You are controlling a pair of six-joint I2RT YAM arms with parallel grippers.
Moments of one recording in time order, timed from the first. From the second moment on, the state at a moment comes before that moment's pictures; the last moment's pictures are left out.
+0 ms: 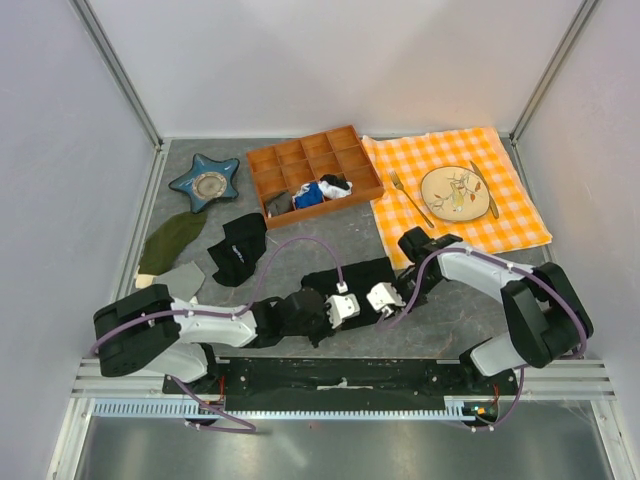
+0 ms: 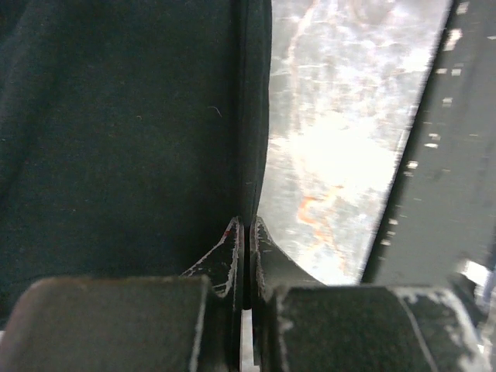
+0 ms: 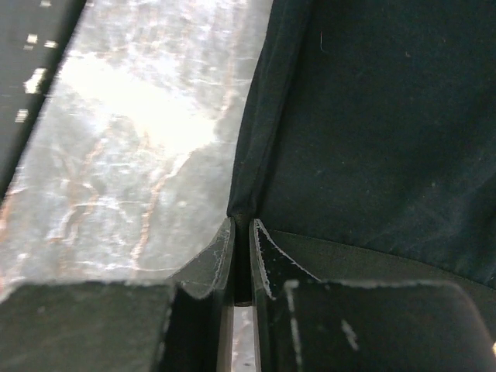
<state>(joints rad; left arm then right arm) -1.15 1.40 0.44 0.30 0.07 0.07 0.47 1.49 0.77 -0.81 -0.61 -1.62</state>
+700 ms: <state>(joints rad) -1.20 1.29 0.32 0.38 0.23 -0.24 0.47 1.48 0.81 -1.07 -0.71 -1.54</state>
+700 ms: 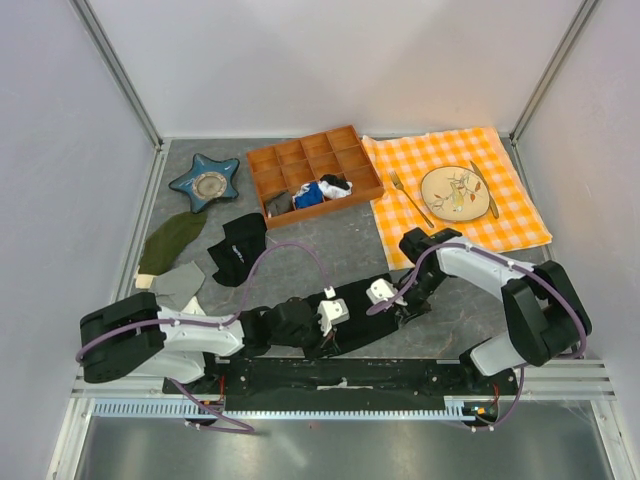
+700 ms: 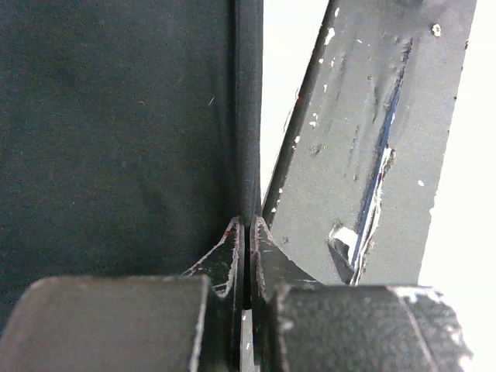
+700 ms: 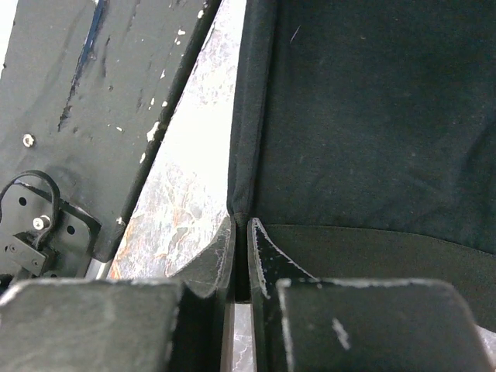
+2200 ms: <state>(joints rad) -0.82 1.19 0.40 0.12 0.02 -0.39 0.48 1.90 1.32 -0.93 -0.66 -1.02</state>
